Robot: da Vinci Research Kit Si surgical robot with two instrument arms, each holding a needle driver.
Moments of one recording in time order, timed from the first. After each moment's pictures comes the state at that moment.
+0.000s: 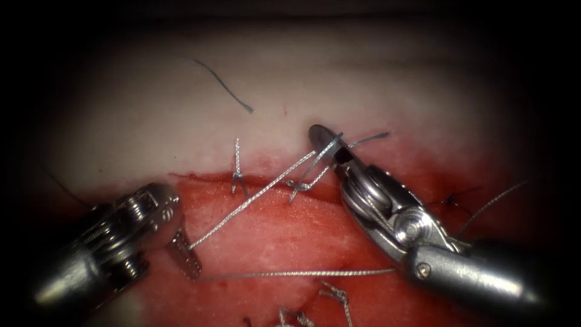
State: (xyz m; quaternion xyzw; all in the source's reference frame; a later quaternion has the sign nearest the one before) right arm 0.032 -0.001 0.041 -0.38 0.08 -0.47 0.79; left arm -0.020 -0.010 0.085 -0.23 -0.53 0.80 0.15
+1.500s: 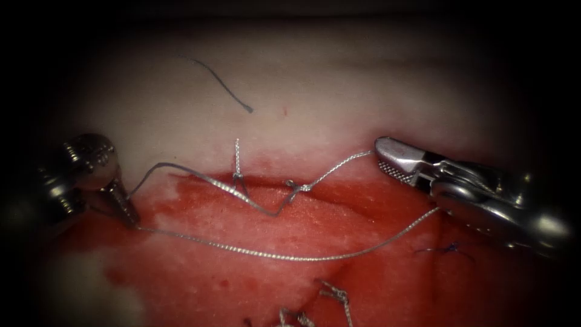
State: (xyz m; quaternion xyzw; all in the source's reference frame) right arm 0.023 0.000 0.040 -0.26 0.43 -0.36 0.79; left arm -0.012 -0.007 0.086 -0.22 -0.53 0.79 0.21
